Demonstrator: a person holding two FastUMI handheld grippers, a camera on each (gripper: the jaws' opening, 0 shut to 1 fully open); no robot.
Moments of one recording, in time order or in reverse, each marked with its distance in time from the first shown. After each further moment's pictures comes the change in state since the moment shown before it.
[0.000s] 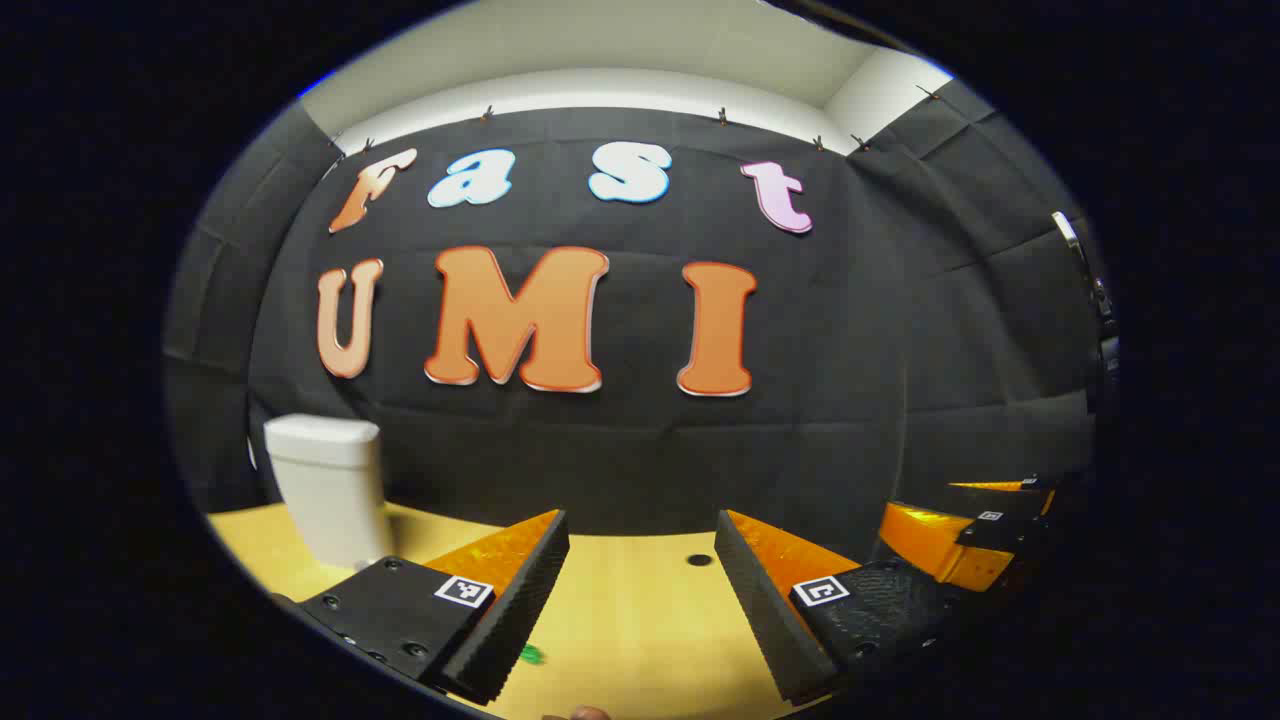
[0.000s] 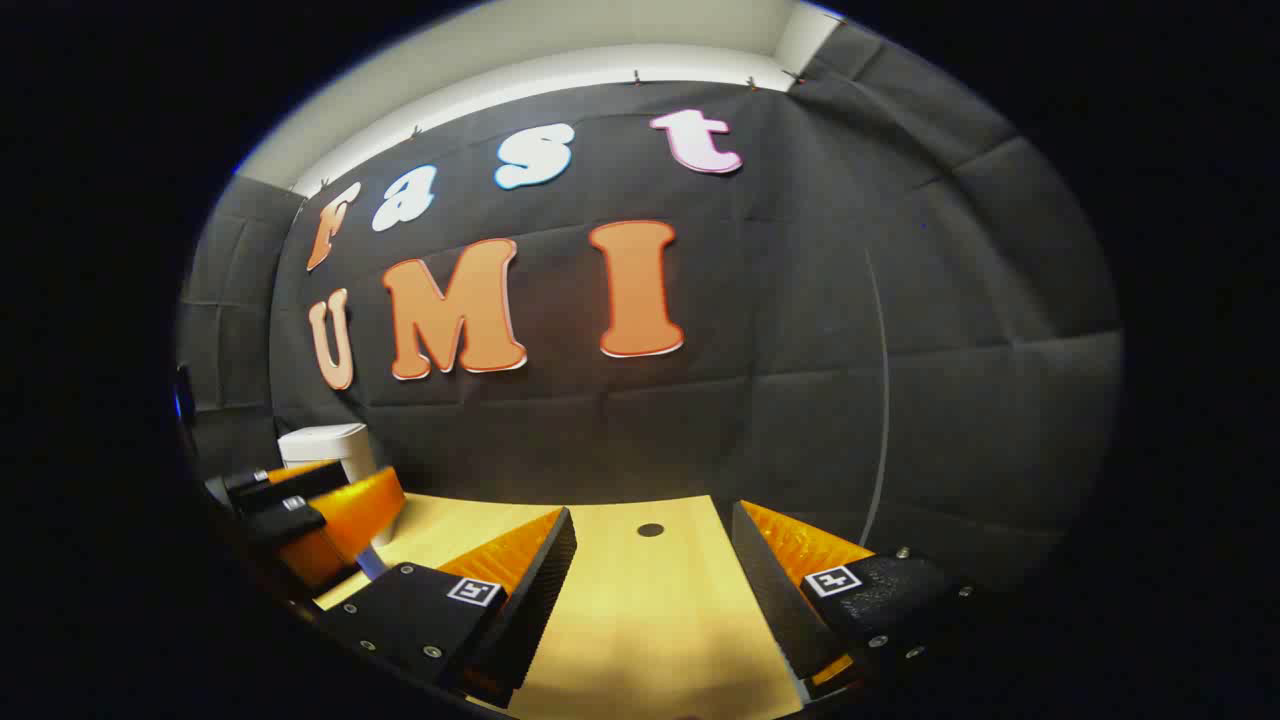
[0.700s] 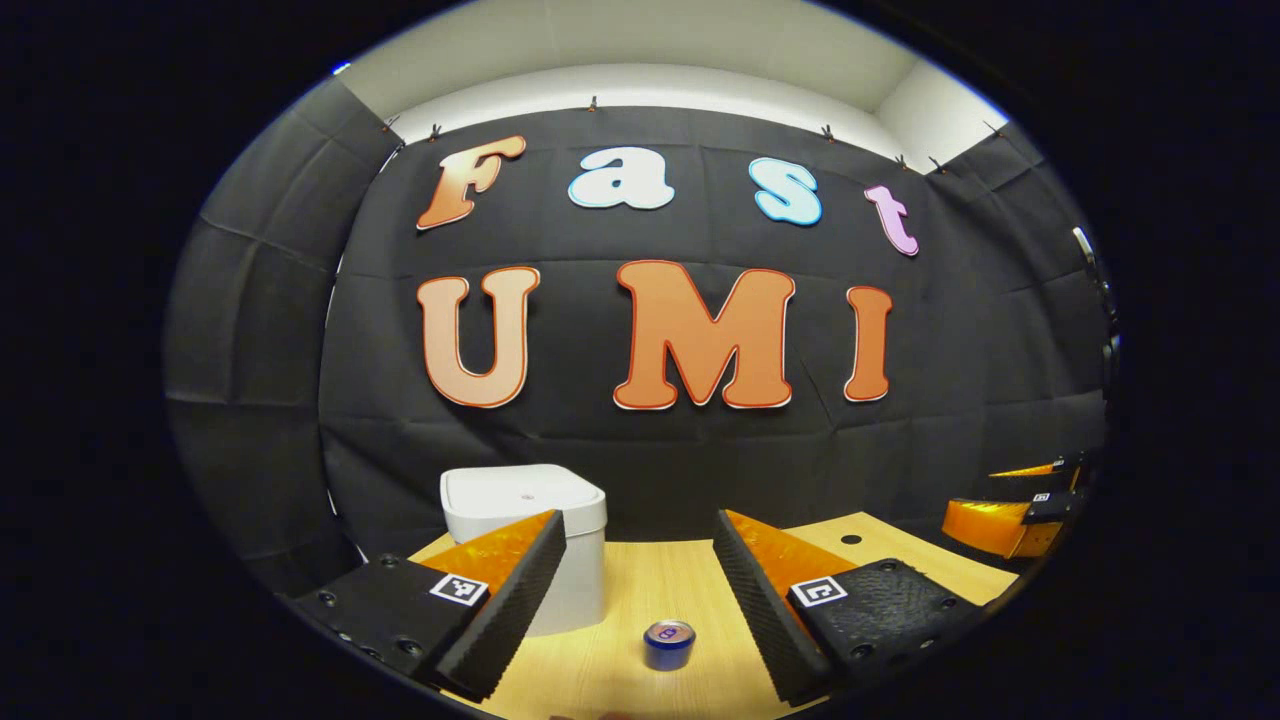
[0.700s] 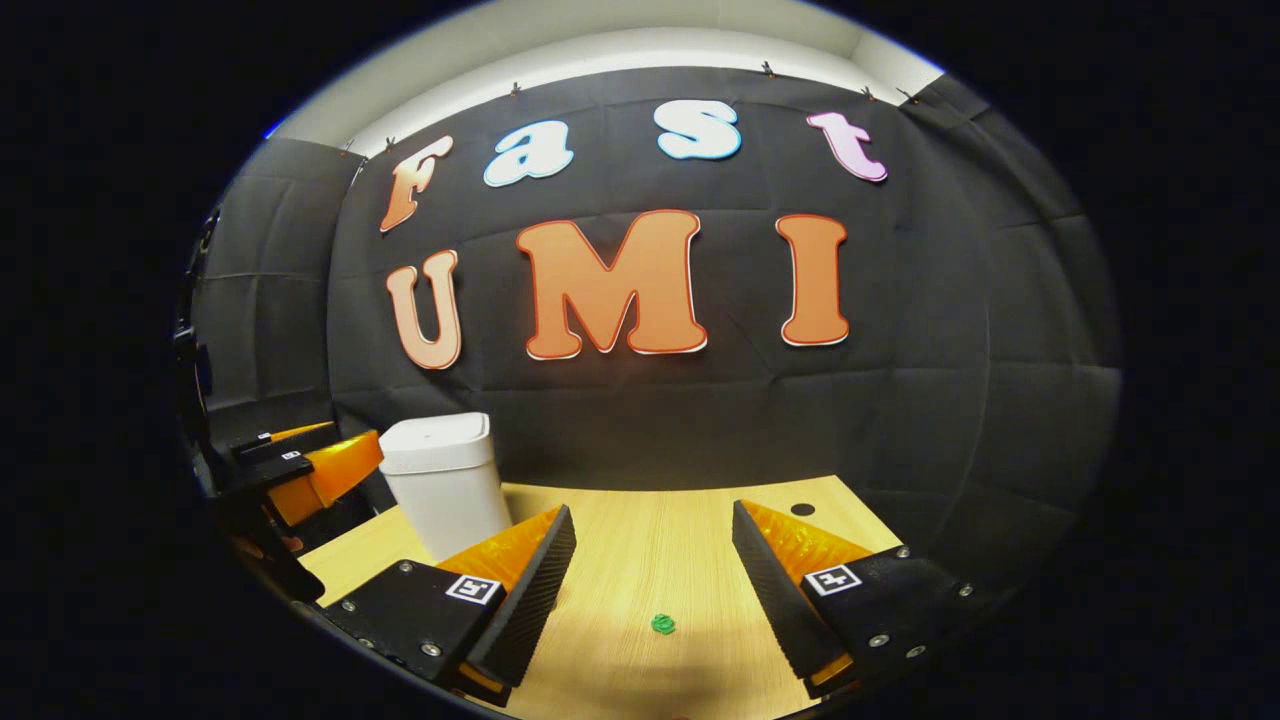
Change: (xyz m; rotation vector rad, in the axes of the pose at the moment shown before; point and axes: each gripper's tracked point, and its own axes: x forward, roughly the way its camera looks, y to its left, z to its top) left arm -0.017 0.331 0.016 -0.026 0.045 0.024; right arm -0.002 0.259 0.018 -0.016 0.049 0.047
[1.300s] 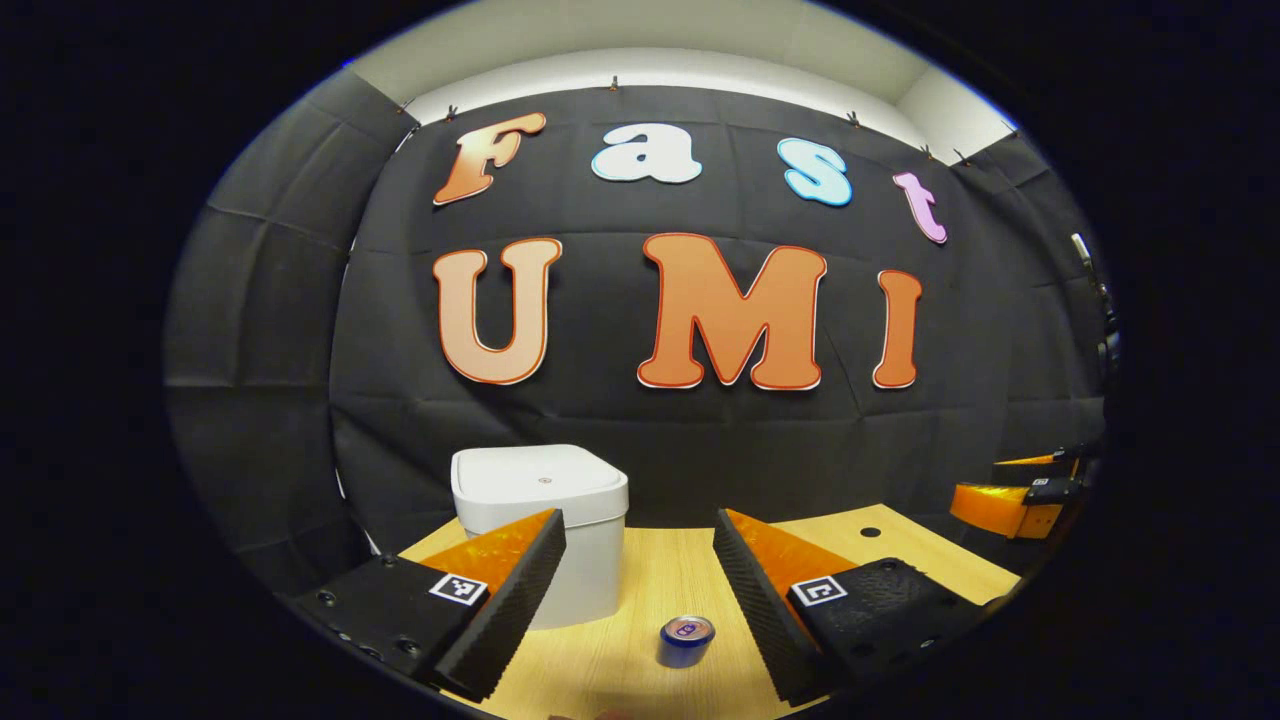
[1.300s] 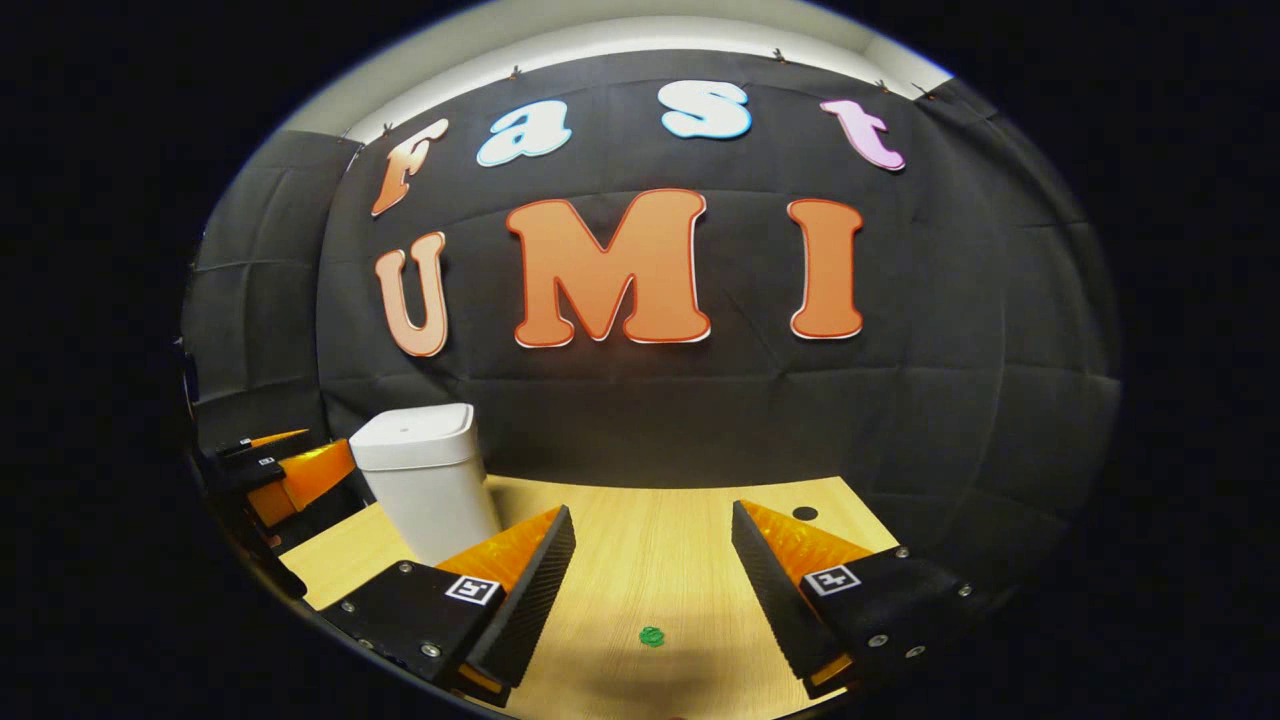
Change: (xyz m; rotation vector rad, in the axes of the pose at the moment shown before) left arm 0.027 0.005 -0.022 -0.013 0.048 0.087; right arm 0.055 -0.007 -0.010 -0.008 0.067 0.073
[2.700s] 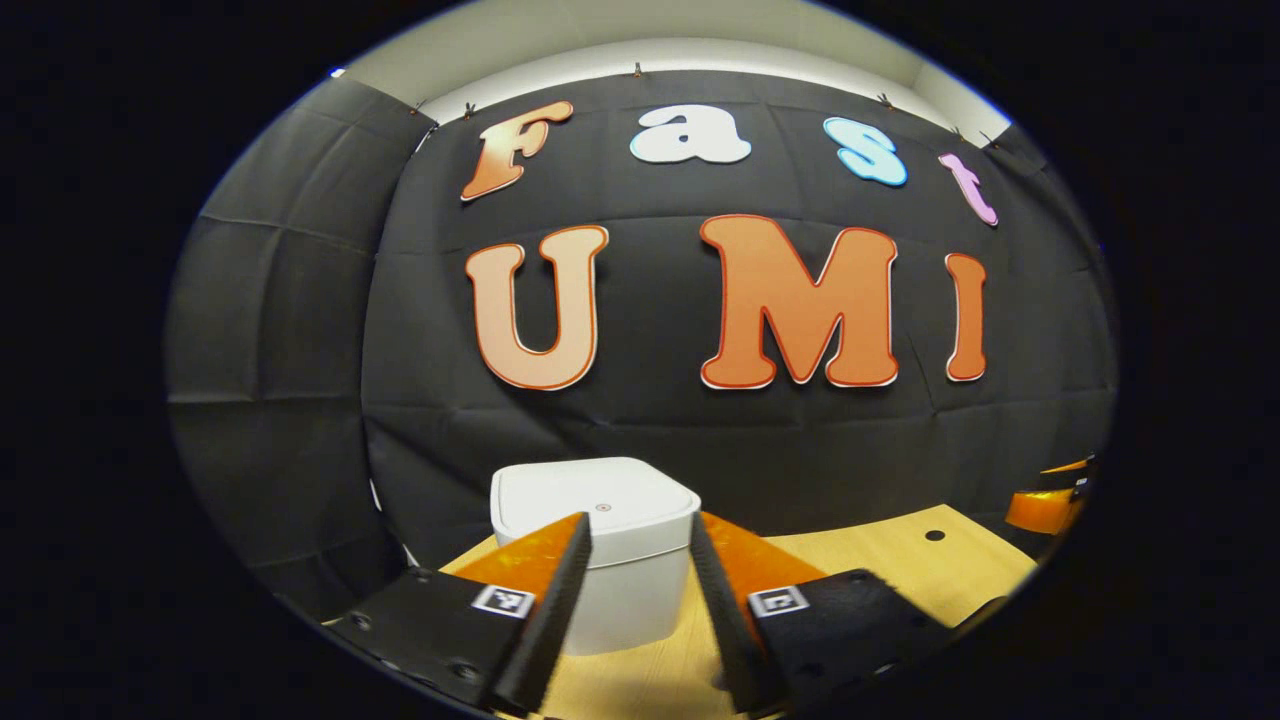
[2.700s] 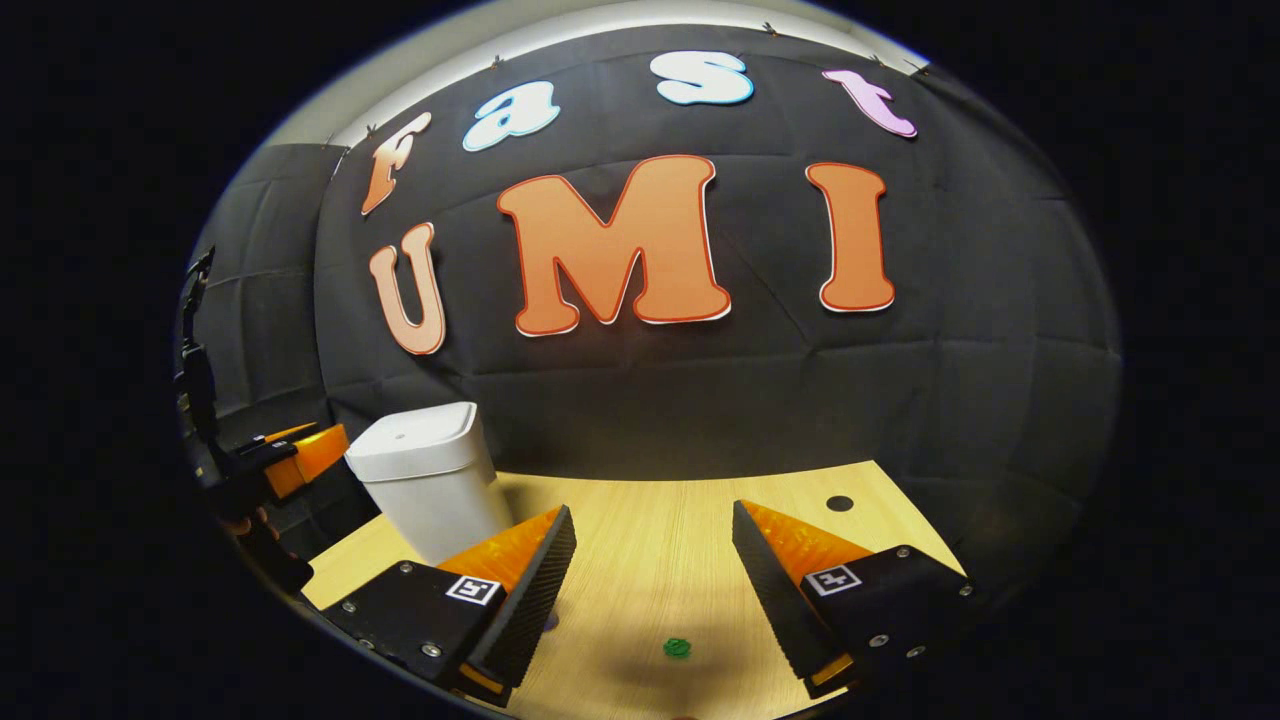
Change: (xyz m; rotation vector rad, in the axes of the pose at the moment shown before) left arm 0.072 0.069 0.002 0.034 0.033 0.155; right arm 0.039 0.002 -0.003 0.039 0.054 0.010
